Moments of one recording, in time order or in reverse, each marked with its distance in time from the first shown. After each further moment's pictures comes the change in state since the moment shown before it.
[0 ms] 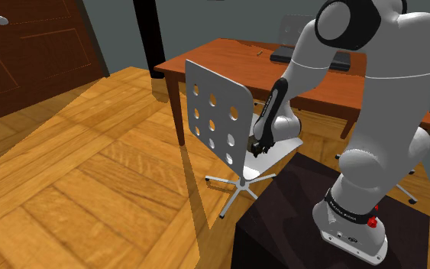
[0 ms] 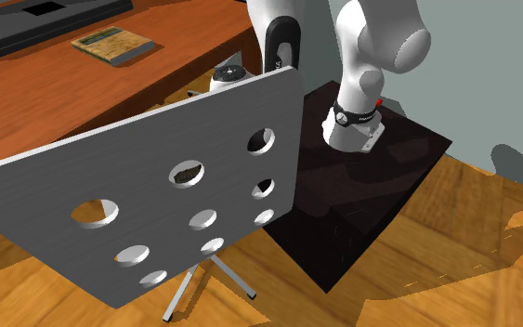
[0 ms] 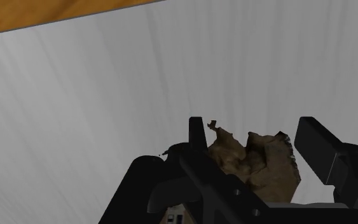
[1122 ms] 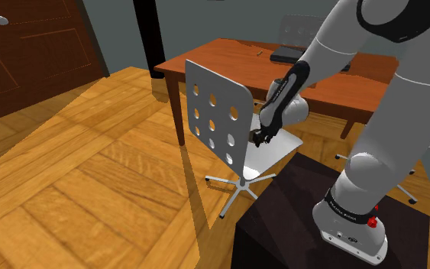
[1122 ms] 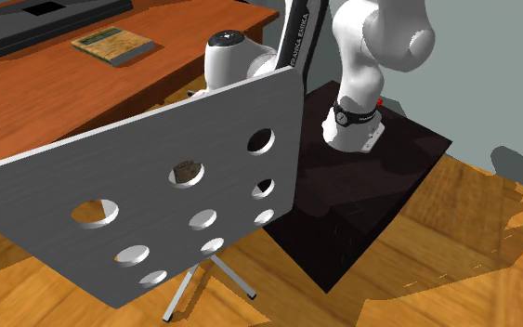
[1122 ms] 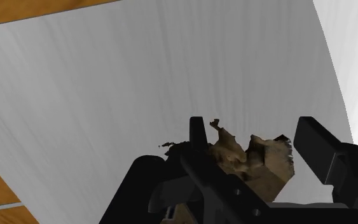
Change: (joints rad) arm 0.175 -0.277 -0.204 -0.061 -0.147 -0.220 0.122
